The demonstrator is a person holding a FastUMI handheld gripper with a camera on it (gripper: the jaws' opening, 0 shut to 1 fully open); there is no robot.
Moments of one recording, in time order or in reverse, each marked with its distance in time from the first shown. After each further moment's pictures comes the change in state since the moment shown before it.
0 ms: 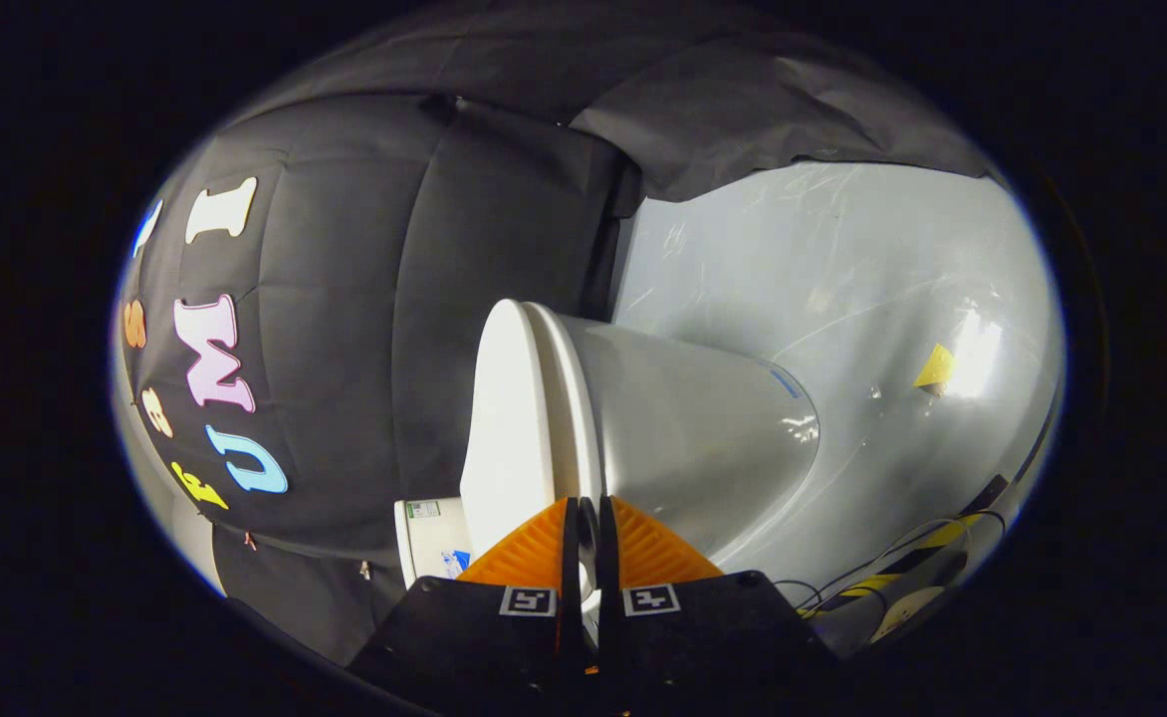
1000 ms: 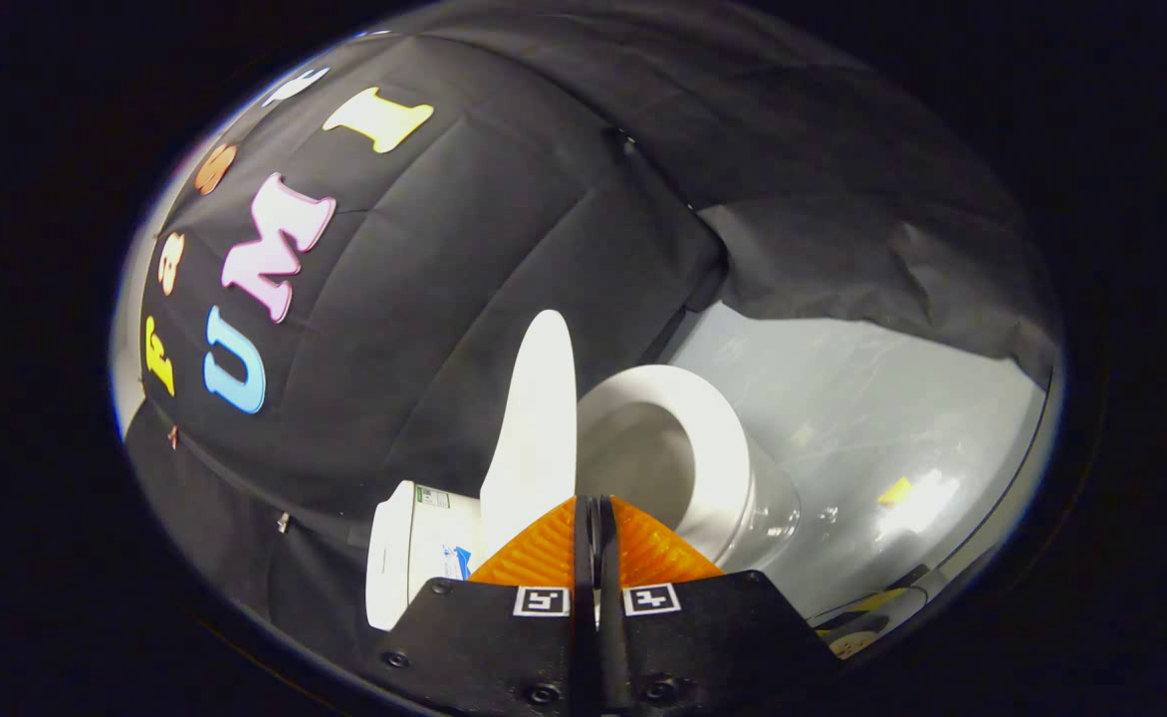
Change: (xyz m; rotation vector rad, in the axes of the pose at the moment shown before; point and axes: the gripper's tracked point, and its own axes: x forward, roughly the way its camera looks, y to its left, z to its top) arm -0.073 0.178 -0.029 -0.456 -0.220 -0.064
